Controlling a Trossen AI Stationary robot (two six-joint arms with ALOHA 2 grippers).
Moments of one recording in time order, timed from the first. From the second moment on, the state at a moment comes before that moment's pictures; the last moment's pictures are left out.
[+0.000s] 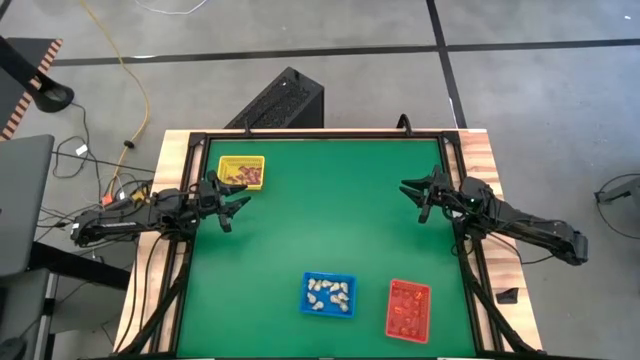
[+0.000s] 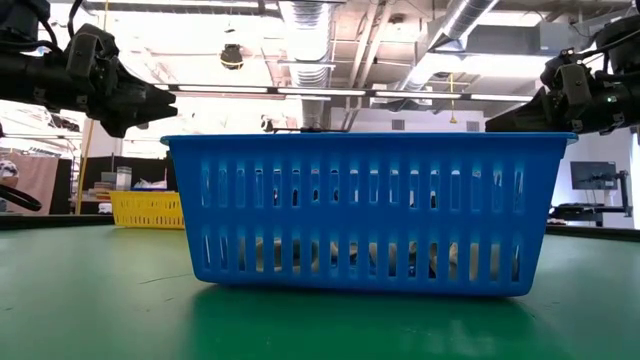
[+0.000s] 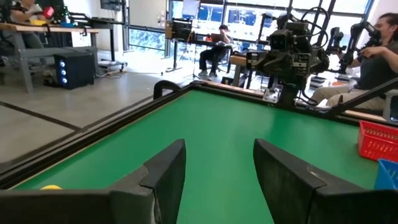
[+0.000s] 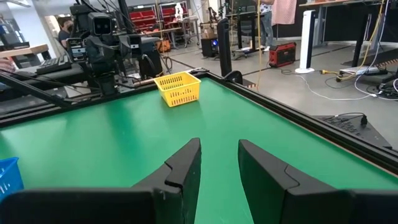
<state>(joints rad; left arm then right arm) 0.10 0.00 0.01 0.07 -0.28 -0.09 -0.39 0.09 0.02 -0.01 0.00 0.13</state>
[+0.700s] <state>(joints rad) 0.10 0.02 0.01 0.07 -0.28 -0.08 -0.39 0.09 0.02 -0.01 0.00 0.13</state>
